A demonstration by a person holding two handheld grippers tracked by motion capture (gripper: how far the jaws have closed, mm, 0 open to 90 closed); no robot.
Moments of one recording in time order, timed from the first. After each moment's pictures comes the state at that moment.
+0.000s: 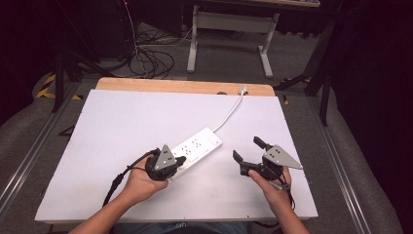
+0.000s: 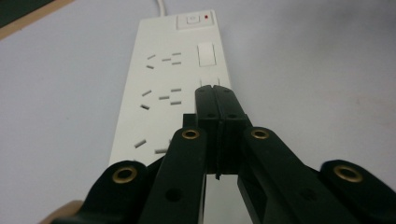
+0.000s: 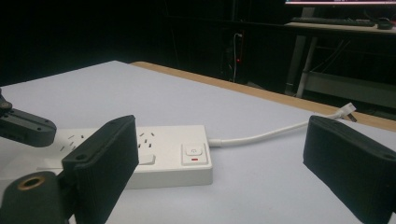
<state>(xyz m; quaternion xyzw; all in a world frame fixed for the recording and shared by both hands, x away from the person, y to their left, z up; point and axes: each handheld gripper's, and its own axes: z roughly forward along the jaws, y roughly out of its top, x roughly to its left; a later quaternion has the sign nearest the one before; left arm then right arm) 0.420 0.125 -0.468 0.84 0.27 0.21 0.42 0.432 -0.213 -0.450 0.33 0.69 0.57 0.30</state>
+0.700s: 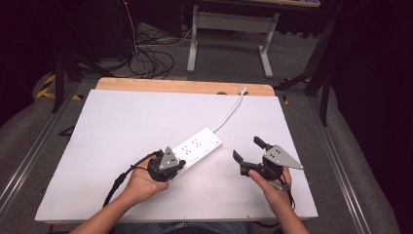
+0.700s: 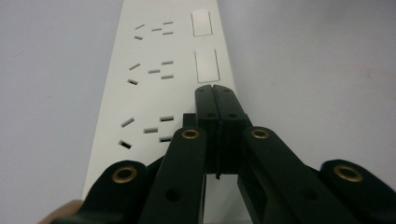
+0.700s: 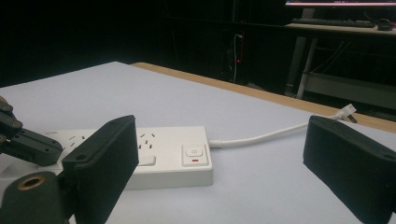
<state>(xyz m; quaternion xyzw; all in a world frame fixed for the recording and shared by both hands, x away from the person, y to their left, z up) 0.424 0.122 -0.477 0.86 0.27 0.19 0.39 0.432 -0.213 -0.450 0.33 0.69 0.57 0.30</state>
